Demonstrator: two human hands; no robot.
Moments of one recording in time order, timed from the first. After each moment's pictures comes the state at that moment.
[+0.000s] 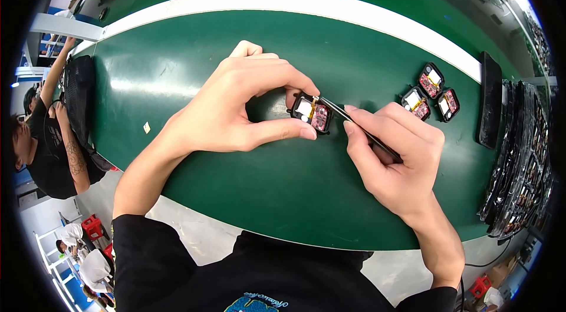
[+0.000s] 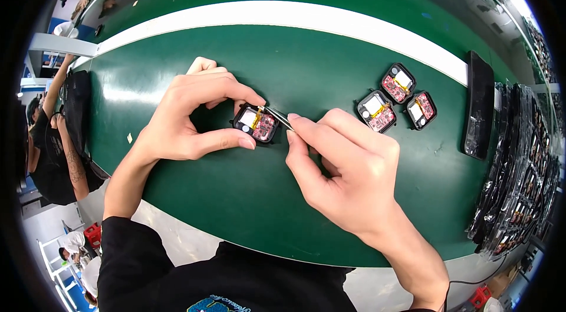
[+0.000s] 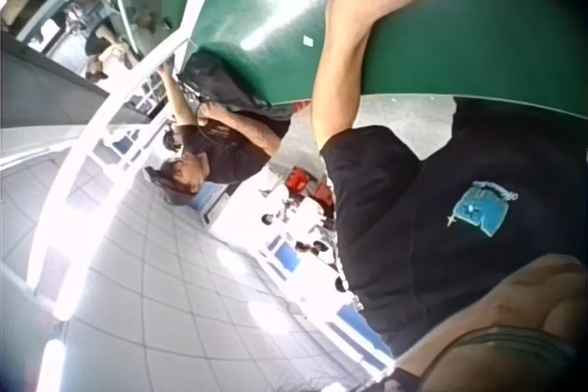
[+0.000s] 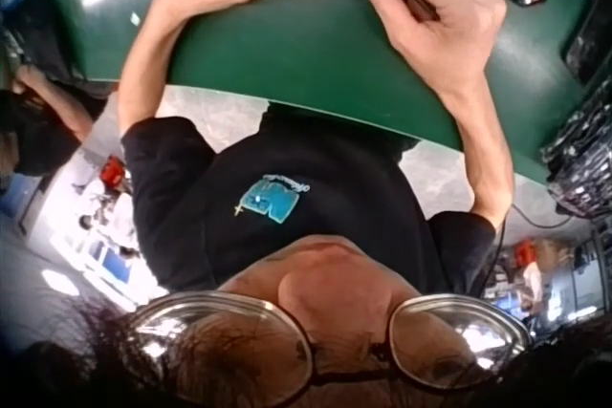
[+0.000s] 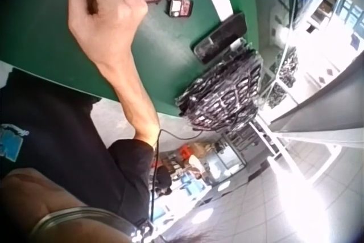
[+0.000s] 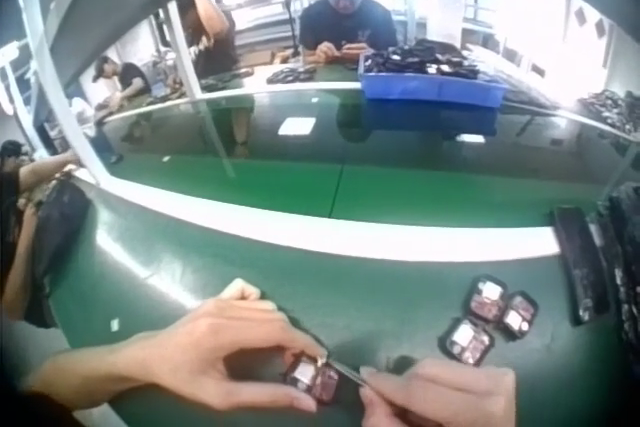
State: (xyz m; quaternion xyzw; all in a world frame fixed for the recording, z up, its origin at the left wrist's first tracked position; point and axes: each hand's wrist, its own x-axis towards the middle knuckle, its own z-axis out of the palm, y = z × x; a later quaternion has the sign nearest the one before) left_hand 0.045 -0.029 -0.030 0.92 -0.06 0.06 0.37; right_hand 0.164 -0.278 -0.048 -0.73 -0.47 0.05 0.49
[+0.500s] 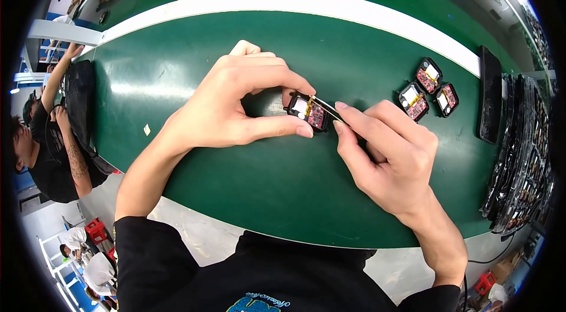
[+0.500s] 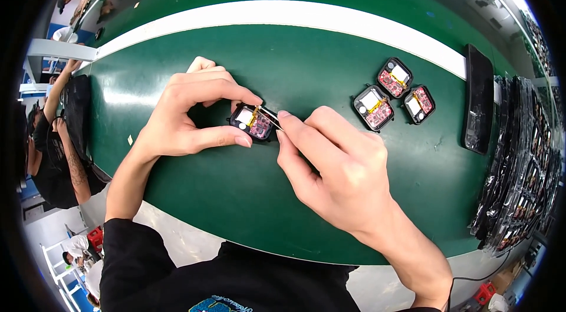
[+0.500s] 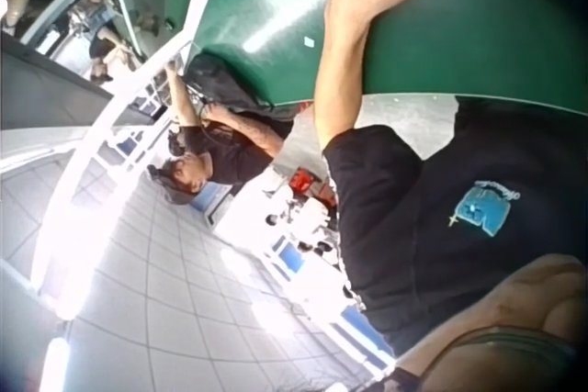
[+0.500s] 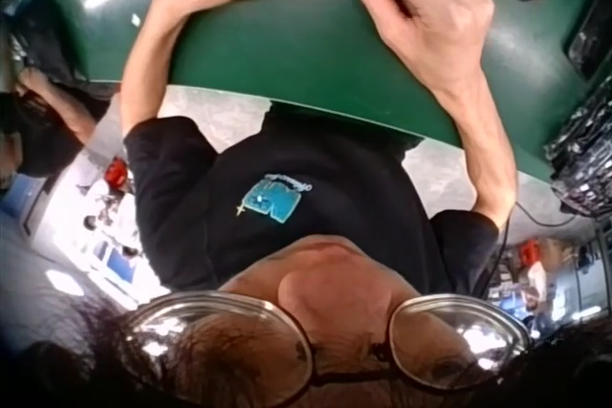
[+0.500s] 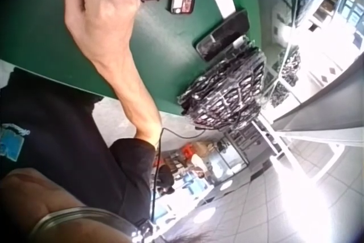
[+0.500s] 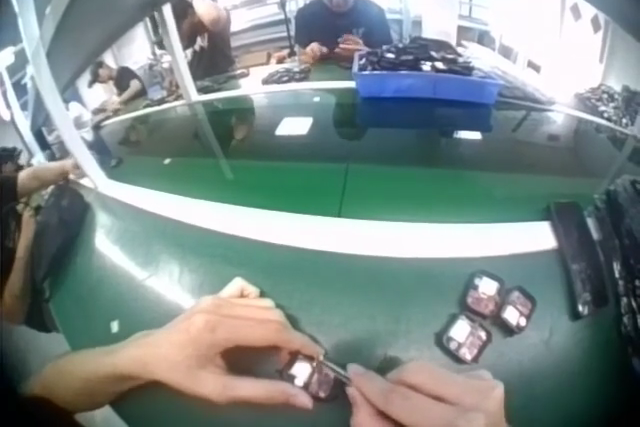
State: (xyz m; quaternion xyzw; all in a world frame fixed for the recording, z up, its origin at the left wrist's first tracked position) left_hand 0.048 -0.025 -0.035 0.93 -0.09 0.07 0.36; right_hand 0.159 -0.275 -0.052 -0.73 -0.51 -0.03 0.45
